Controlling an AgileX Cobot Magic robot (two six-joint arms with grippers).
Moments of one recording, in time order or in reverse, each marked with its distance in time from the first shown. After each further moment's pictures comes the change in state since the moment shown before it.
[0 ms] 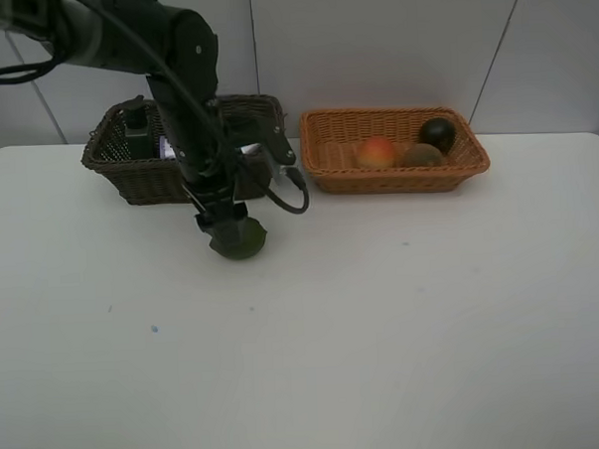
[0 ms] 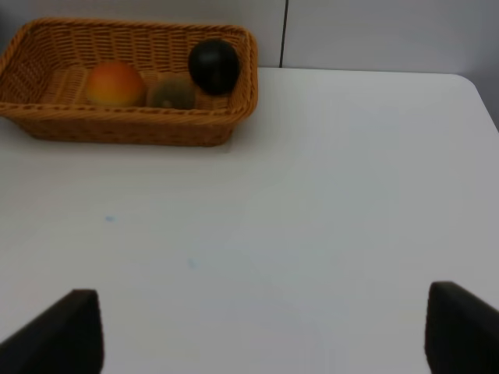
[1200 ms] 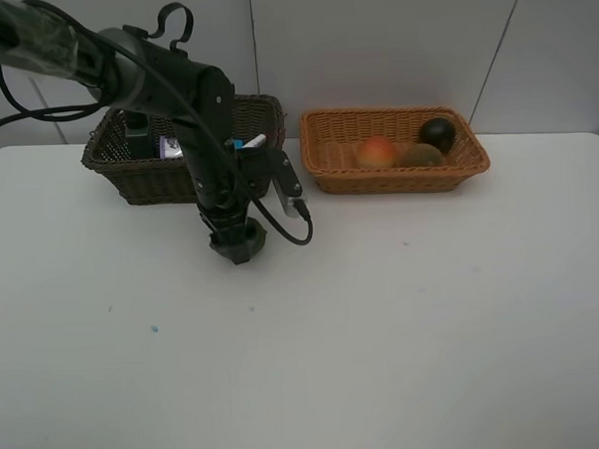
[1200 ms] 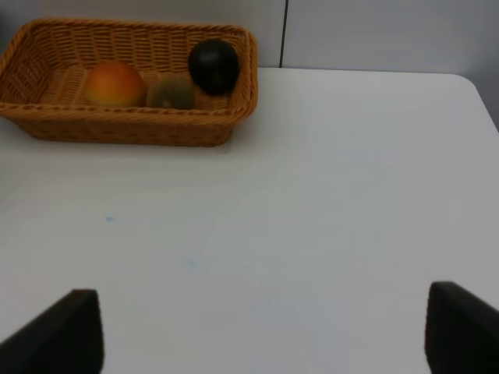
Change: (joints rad) left arm 0.000 0.117 0.000 0.000 -0.122 0.023; right arm 0.000 0.000 0.000 0.000 0.000 0.000
